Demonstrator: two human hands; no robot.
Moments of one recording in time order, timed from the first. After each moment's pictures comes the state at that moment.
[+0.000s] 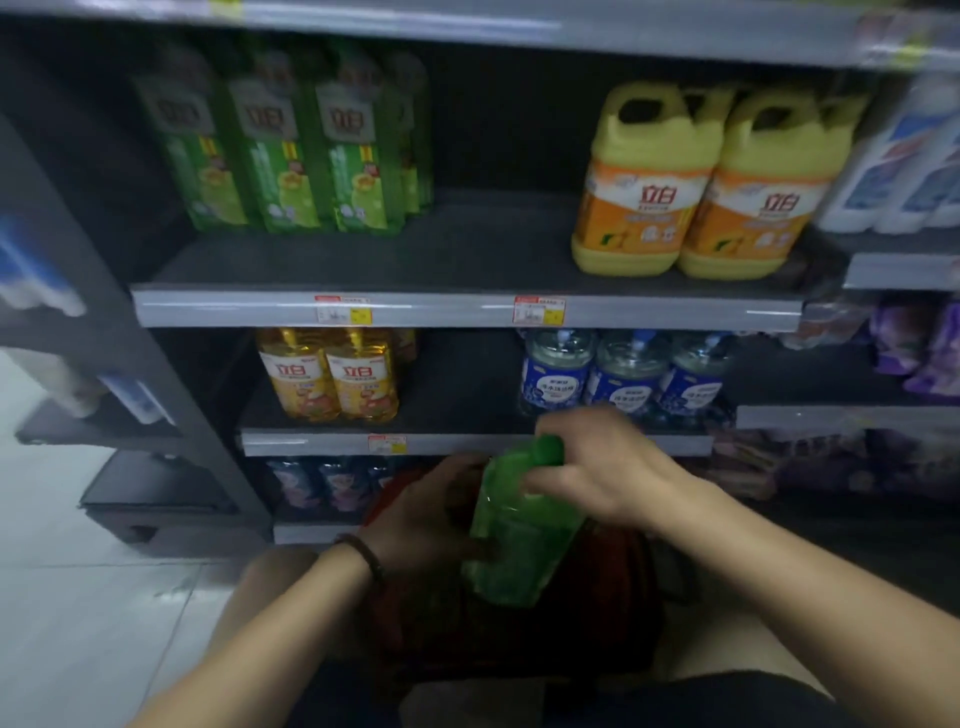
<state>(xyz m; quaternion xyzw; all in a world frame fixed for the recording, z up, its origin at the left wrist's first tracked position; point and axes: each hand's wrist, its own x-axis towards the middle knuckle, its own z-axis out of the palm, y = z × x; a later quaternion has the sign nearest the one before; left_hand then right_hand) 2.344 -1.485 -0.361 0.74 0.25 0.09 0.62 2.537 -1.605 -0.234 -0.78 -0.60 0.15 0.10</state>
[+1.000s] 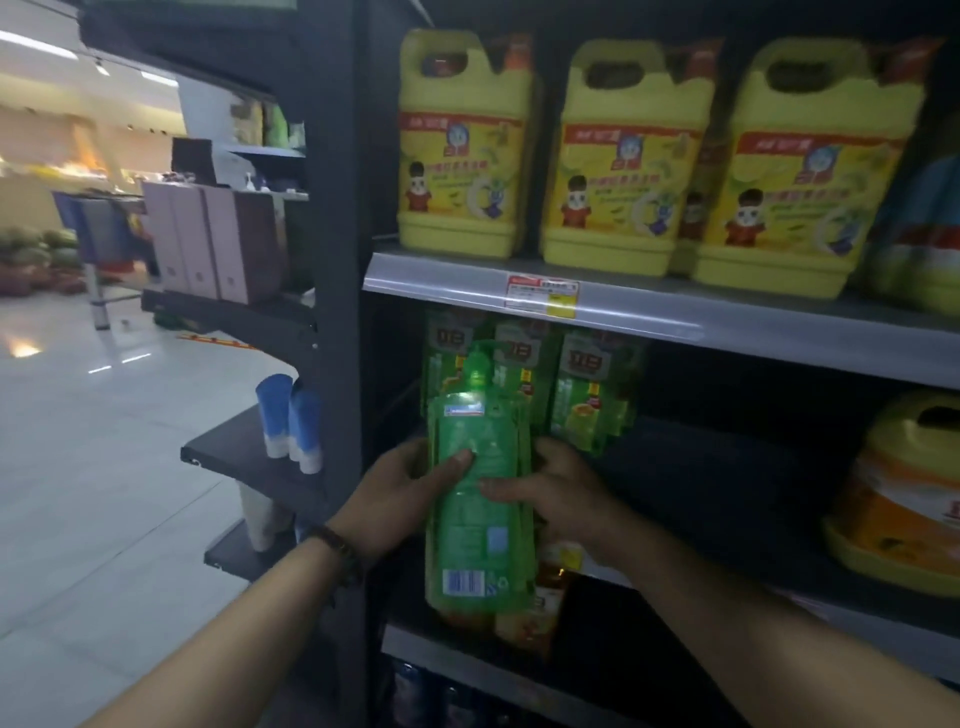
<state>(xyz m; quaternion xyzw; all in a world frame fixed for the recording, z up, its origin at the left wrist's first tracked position) 2.208 -1.268 -0.174 0.64 0.37 0.41 0.54 2.413 -1.311 -0.155 -0.60 -0.54 0.41 0.43</state>
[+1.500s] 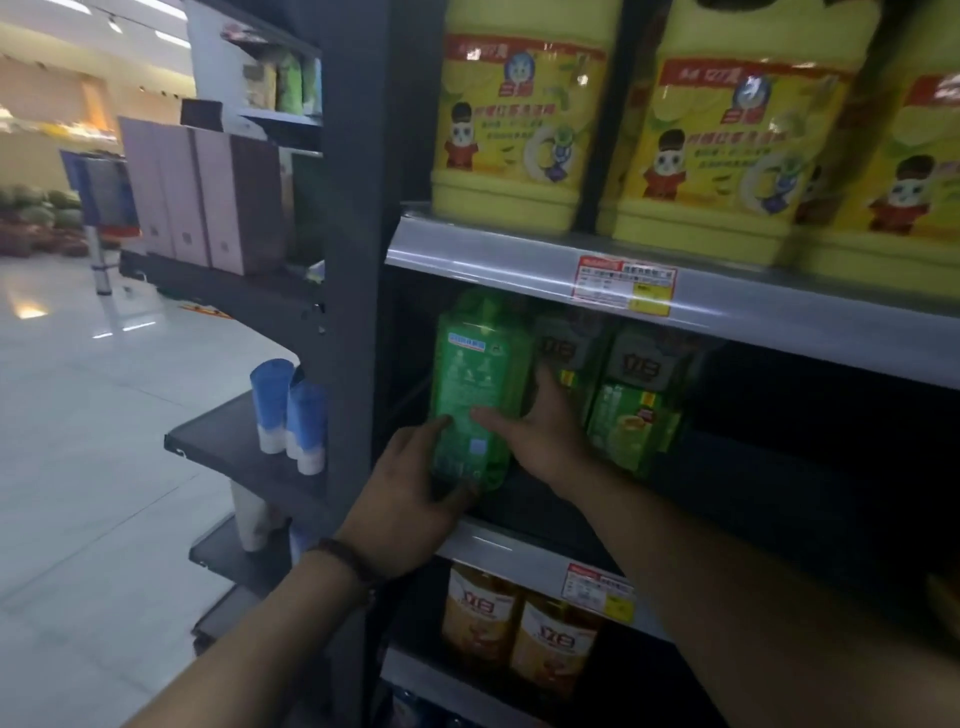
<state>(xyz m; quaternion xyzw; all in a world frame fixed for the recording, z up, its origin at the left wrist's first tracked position) 2.206 -1.188 -0.224 0.77 0.44 0.41 0.21 2.397 -1.161 -0.177 -0.59 -0.58 0.22 0.53</state>
